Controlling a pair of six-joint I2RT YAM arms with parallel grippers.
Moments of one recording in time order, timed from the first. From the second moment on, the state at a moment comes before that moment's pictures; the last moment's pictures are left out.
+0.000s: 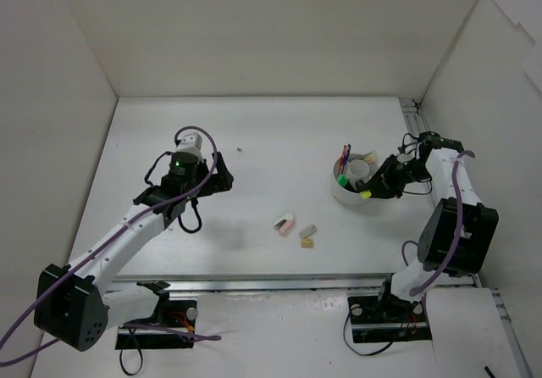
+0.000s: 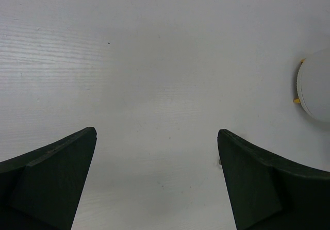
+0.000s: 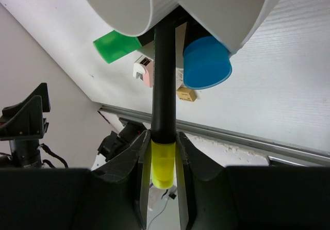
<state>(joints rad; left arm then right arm) -0.42 1.16 0.85 -0.27 -0.06 -0.53 -0.27 1.58 1.22 -1.12 -0.68 0.38</state>
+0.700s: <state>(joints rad) -0.42 1.16 0.84 -0.27 -0.08 -0.54 -0.27 1.65 1.20 -0.96 -0.70 0.55</state>
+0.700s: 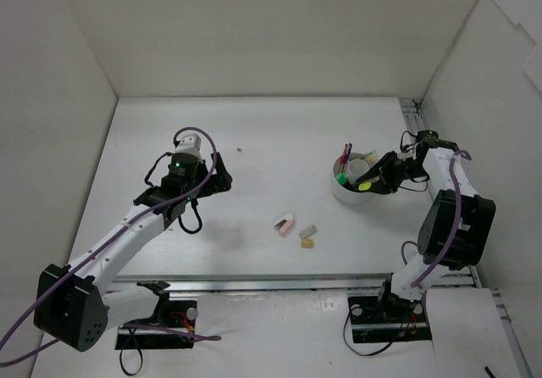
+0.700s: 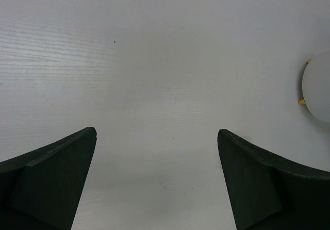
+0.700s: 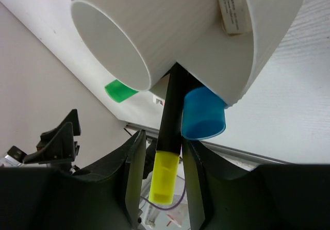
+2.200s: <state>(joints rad) -0.40 1.16 0.84 -0.30 -0.12 -0.55 -0.05 1.69 1.27 -0.88 -0.37 0.66</state>
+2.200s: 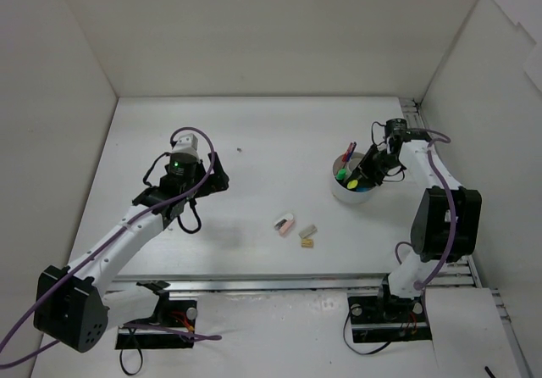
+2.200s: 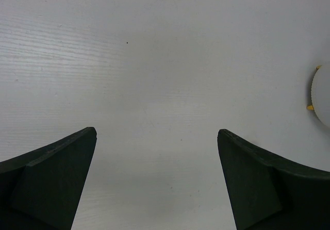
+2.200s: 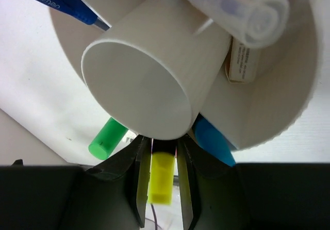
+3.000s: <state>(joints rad) -0.57 1.13 0.84 -0.32 -0.05 -0.51 0.01 1.28 1.32 -0.95 -0.19 0.48</state>
